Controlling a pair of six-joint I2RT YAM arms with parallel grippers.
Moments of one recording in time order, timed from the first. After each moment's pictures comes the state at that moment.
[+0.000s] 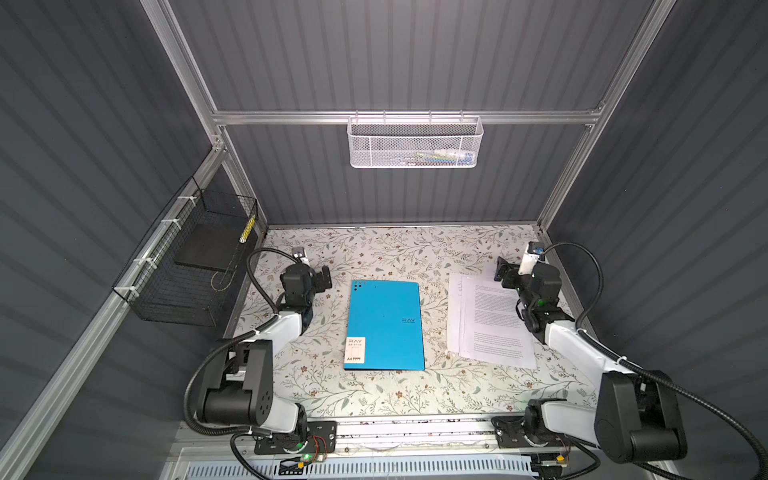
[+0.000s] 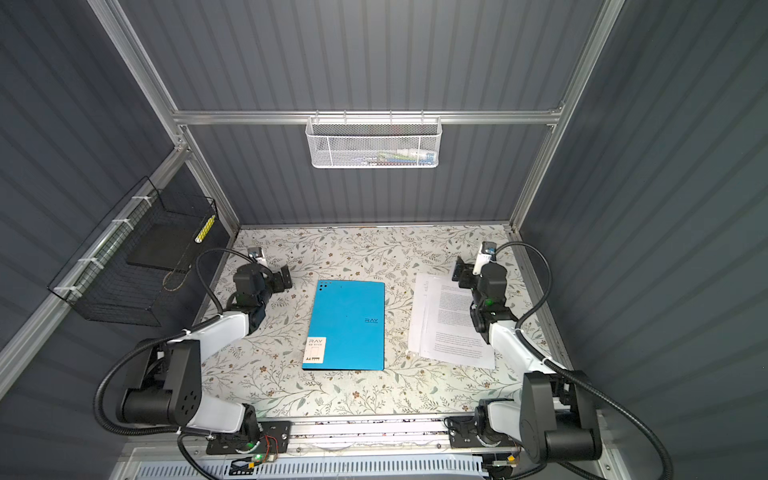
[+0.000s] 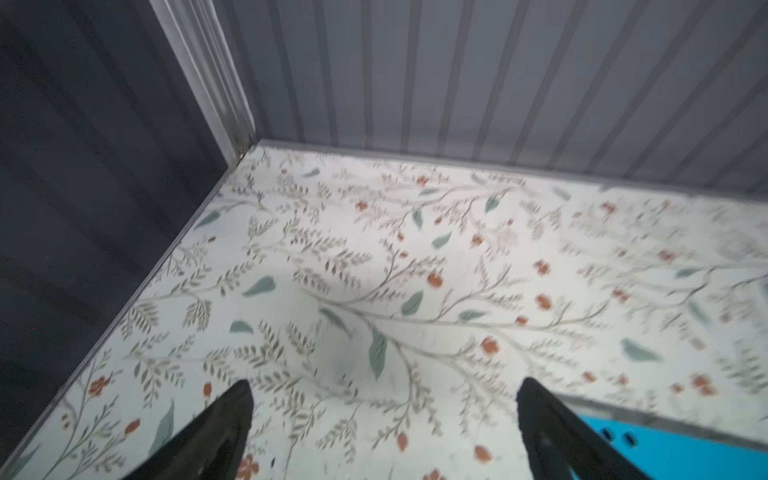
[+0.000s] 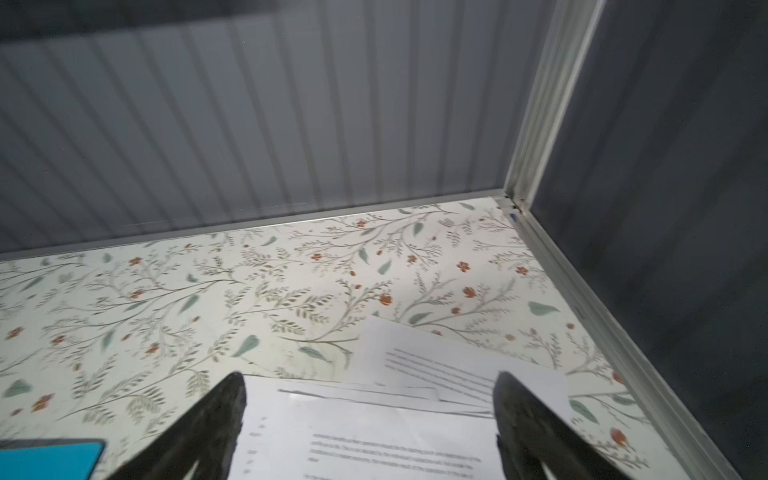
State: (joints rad) left arm -0.10 1.44 0.75 0.29 -0.14 -0.15; right arm 0.11 1.25 0.69 0.28 0.07 0.11
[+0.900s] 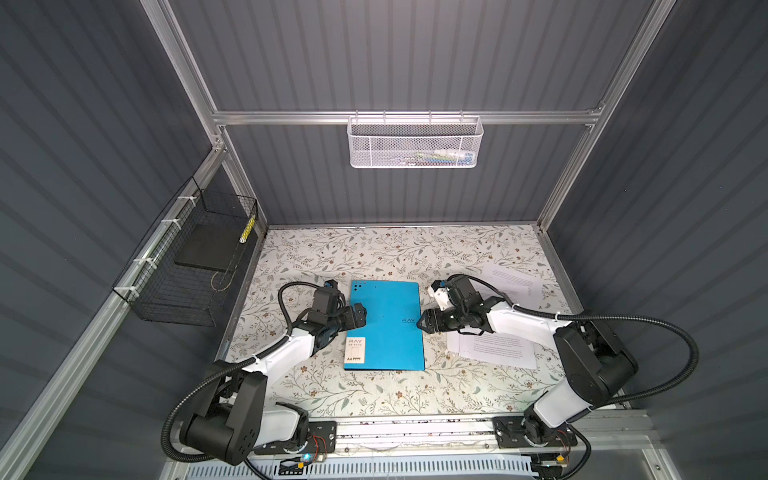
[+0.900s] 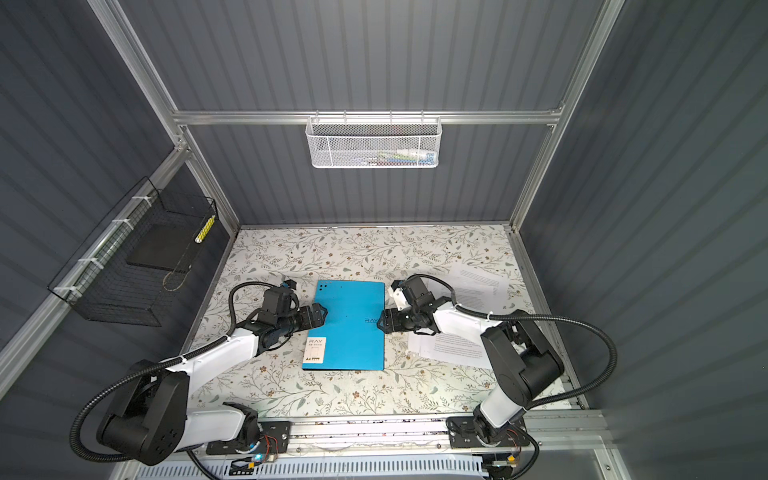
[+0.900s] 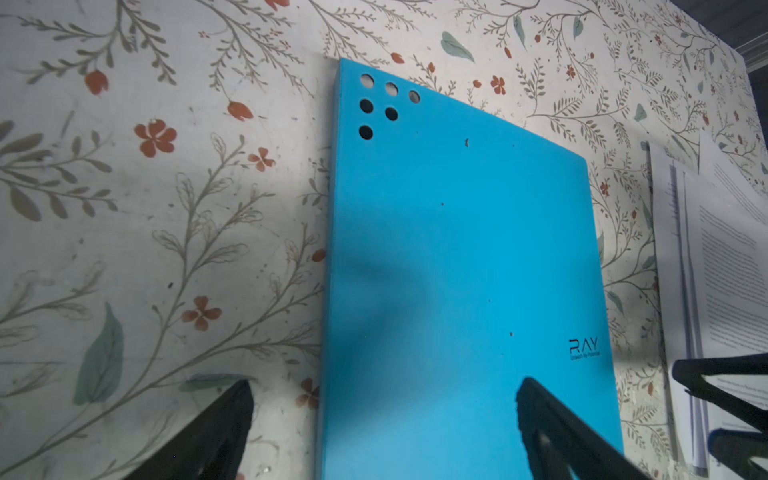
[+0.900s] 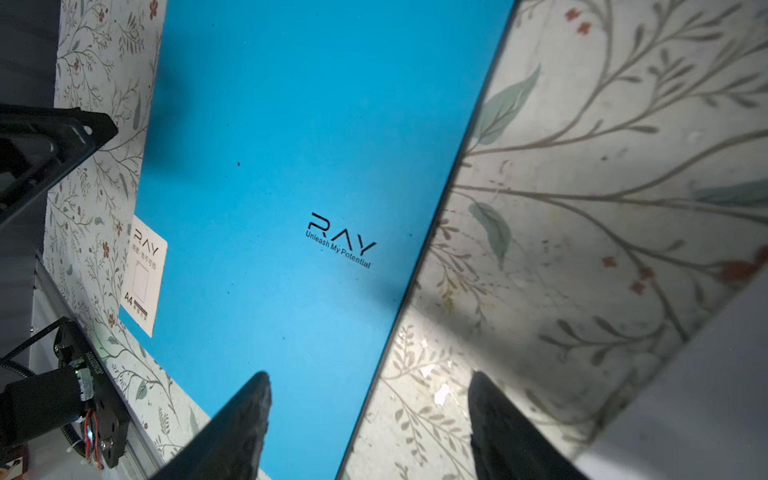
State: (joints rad) left arm -0.38 1.31 0.58 -0.08 0.11 -0.48; right arm 0.58 1.62 0.85 -0.21 -0.37 0.40
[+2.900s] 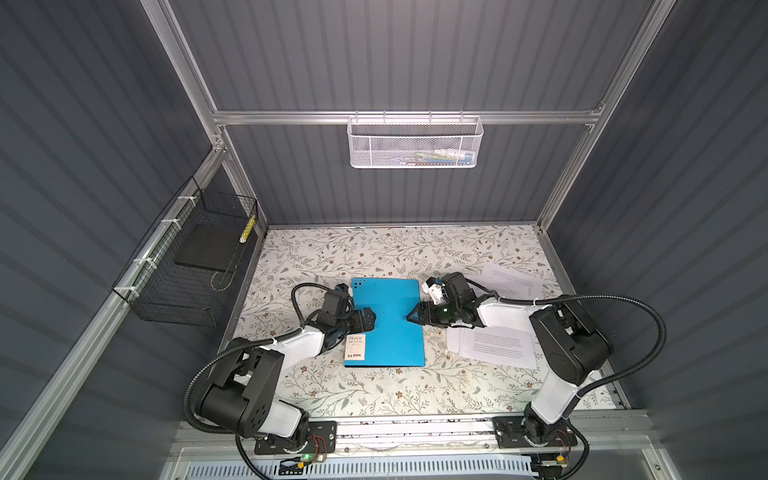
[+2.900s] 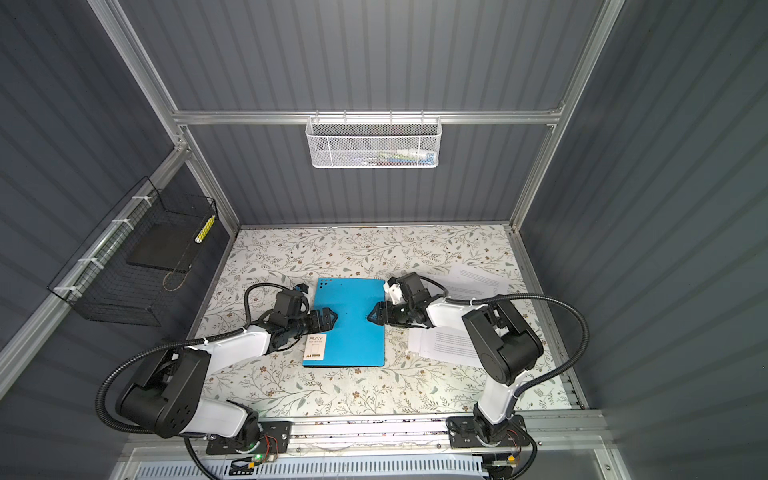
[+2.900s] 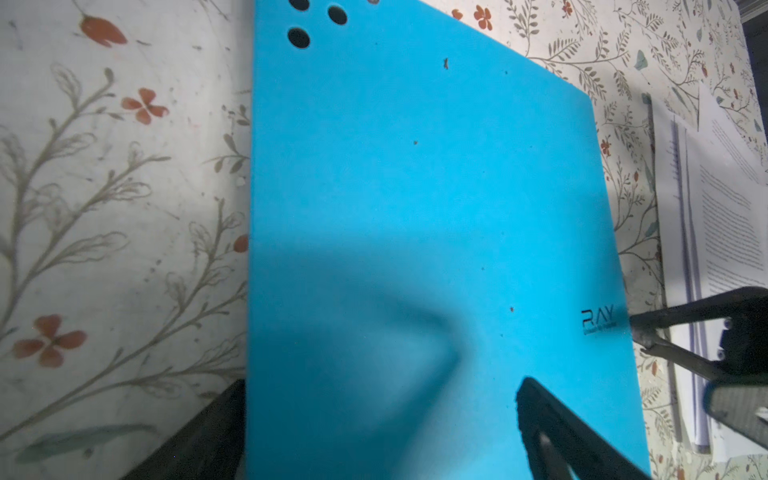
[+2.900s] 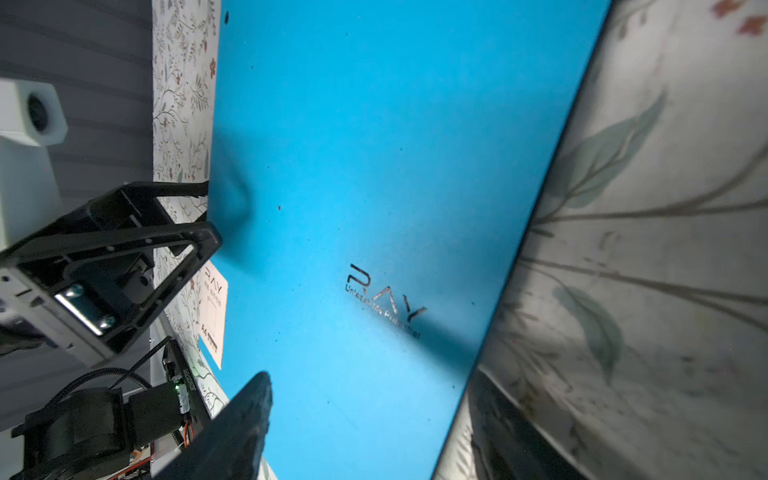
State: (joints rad) left arm -0.42 1.45 0.57 0.05 0.16 -0.50; right arm 0.55 1.75 0.88 -0.01 -0.56 0.56
